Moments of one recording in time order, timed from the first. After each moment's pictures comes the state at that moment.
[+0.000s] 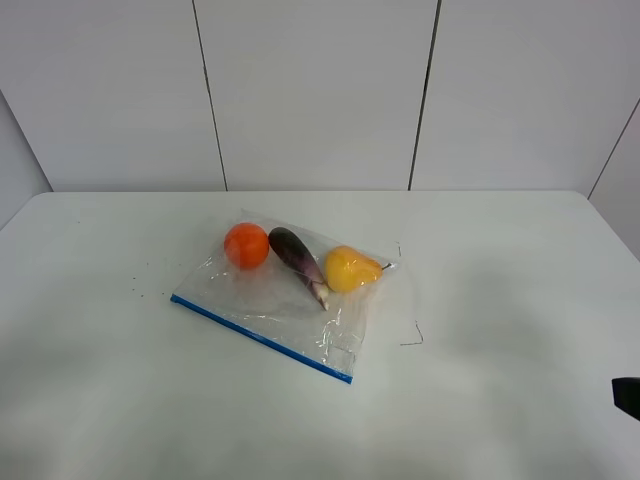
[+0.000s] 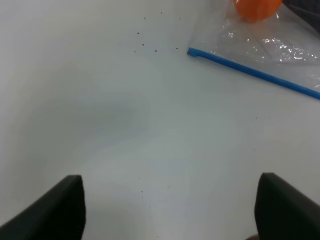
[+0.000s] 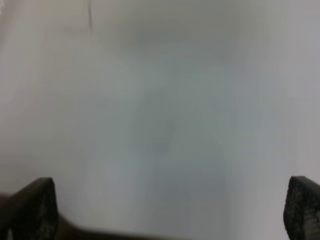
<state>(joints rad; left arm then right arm) -0.01 0.00 -0.50 0.01 1.05 0.01 0.04 0.41 -0.51 0.13 1.04 -0.09</state>
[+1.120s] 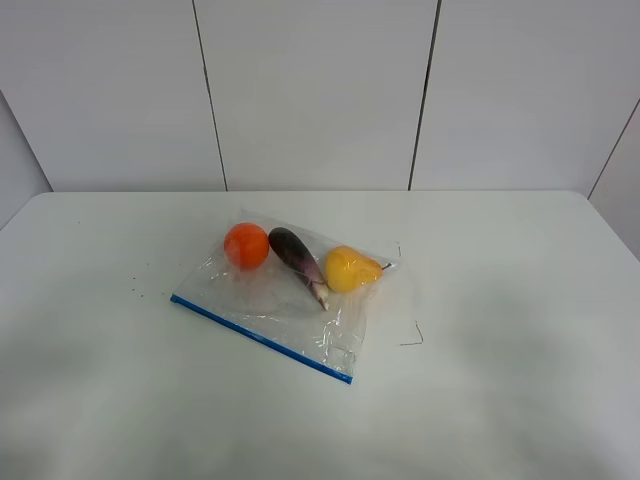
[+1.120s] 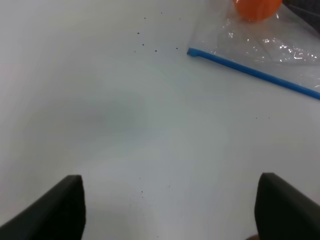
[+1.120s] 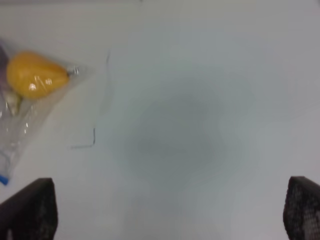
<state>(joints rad) -0.01 0.00 -0.50 0.01 1.05 0.01 -0.04 0.03 -0.50 0.13 1.03 -0.09</state>
